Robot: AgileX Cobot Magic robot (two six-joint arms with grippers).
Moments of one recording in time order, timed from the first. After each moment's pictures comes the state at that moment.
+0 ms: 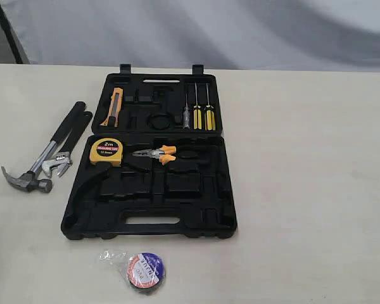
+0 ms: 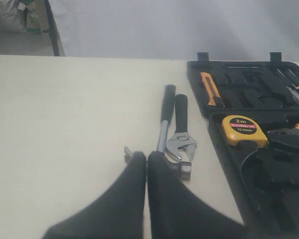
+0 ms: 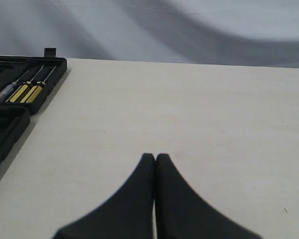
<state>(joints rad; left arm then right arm) -0.40 1.30 -0.96 0.82 0.66 -0.60 -0.14 0.01 0.00 0.00 0.33 -0.03</state>
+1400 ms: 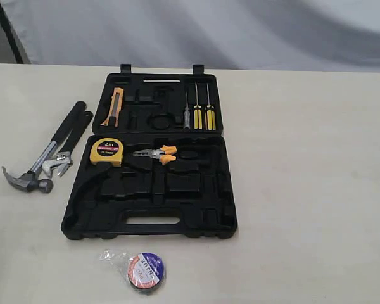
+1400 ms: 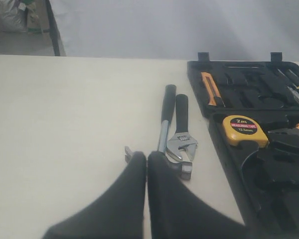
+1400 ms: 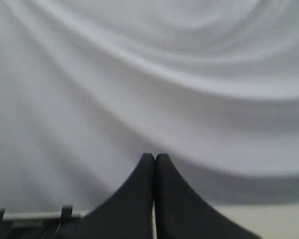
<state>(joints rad) -0.40 1.30 -0.96 0.82 0.66 -0.60 -0.14 0.02 -0.13 0.05 -0.03 0.03</state>
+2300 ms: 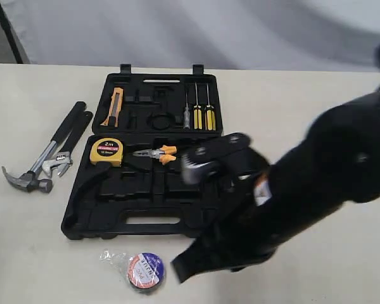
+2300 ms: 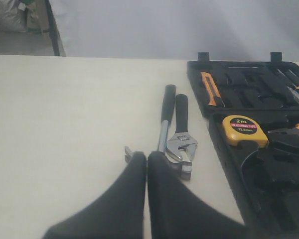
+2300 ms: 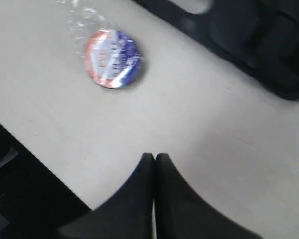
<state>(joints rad) -0.40 1.30 -0.96 0.82 0.66 -0.60 0.75 1.45 -0.83 0.26 0.71 0.07</state>
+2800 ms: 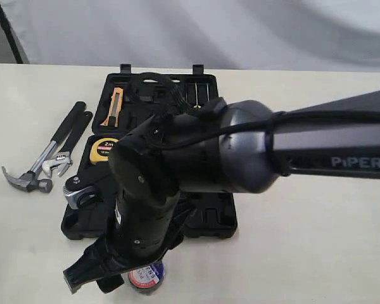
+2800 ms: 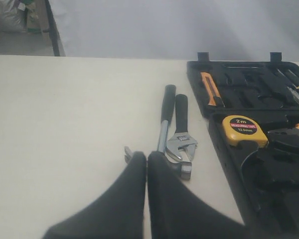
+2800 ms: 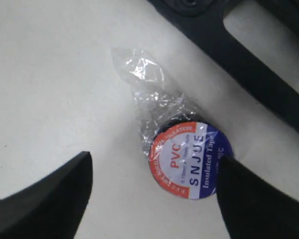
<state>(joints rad) -0.40 1.30 -0.96 0.82 0.66 -0.60 0.94 1.91 -1.25 0.11 0.78 0.28</state>
